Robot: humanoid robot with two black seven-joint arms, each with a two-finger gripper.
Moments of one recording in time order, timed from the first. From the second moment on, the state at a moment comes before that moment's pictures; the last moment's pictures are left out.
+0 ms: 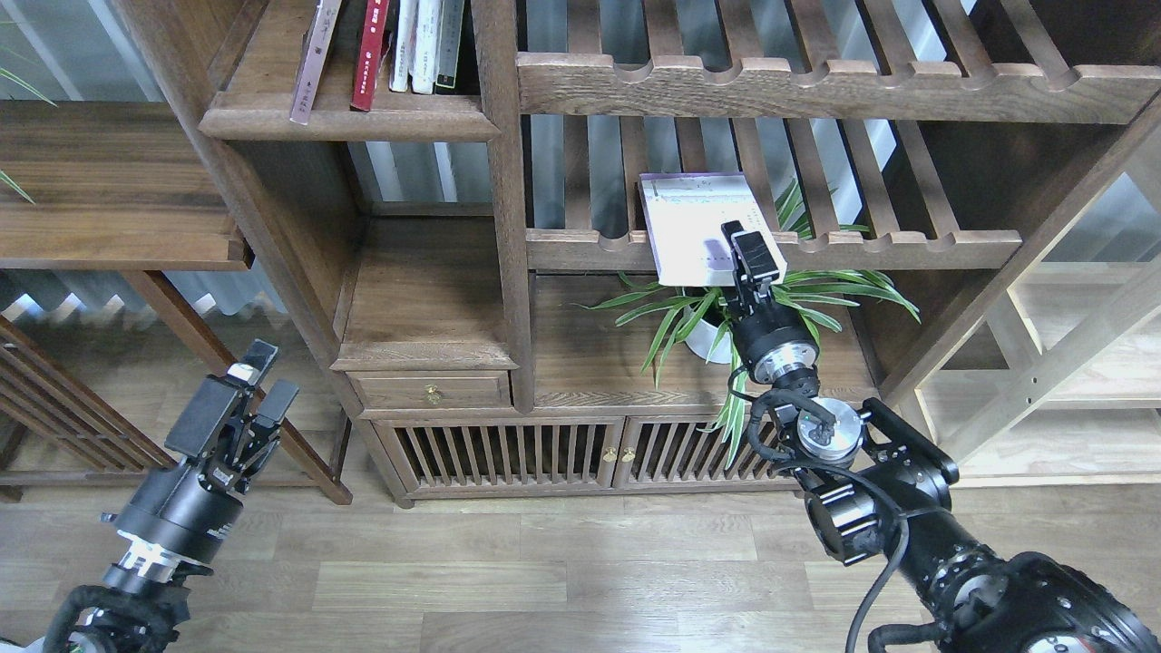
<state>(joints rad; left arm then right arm) 0.22 0.00 -1.62 -1.46 -0.11 -0.49 0.49 0.52 0.02 1.04 0.60 0.36 0.39 0.13</state>
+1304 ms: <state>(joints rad) 0.24 0.01 -1.63 -1.46 -0.11 -0.49 0.49 0.51 0.01 0.96 0.64 0.34 0.42 0.24</state>
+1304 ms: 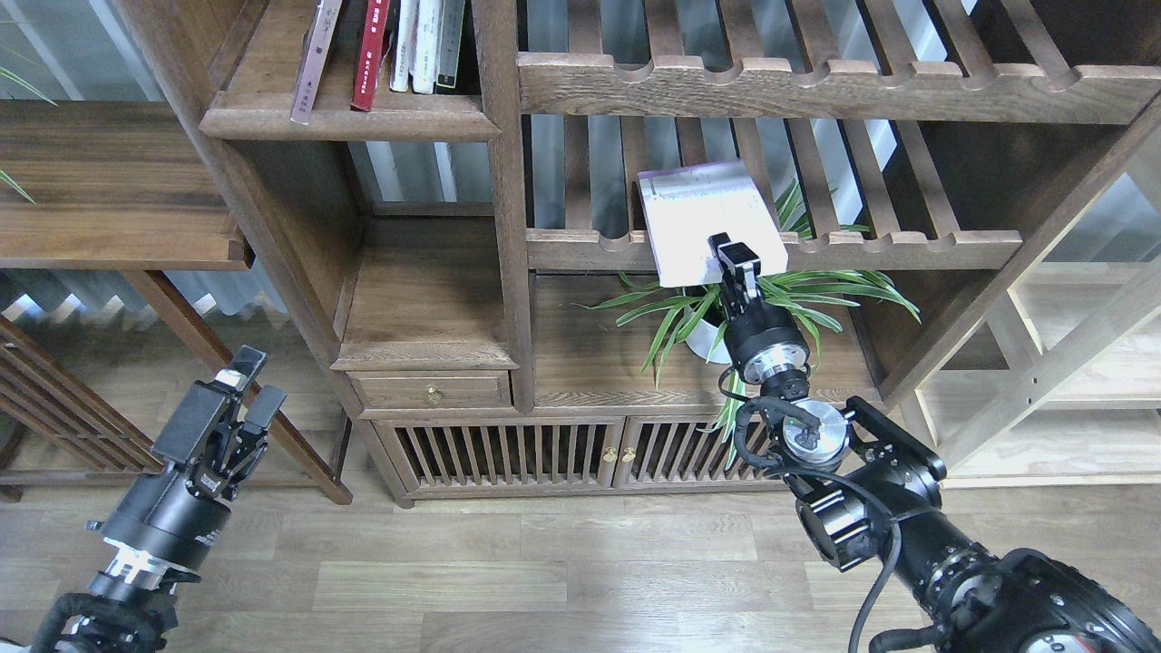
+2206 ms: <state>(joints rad) 0.23 0.00 -1.59 -1.51 -0.11 -0.49 0.49 0.16 0.01 0.98 1.21 0.28 0.41 0.23</state>
